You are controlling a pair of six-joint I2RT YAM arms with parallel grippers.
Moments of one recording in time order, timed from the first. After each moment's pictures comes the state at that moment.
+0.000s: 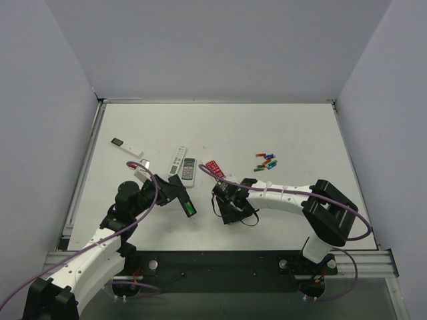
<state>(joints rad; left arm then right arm) -0.38 0.71 0.24 0.23 0.35 -0.96 0.99 1.65 0.91 -0.62 0.16 0.63</state>
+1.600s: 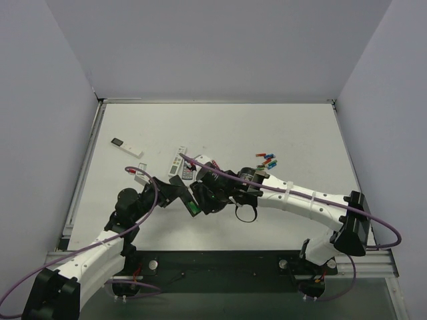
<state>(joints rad) -0.38 0.77 0.11 0.54 0.37 -1.16 1.15 1.49 1.29 -0.74 0.13 0.42</state>
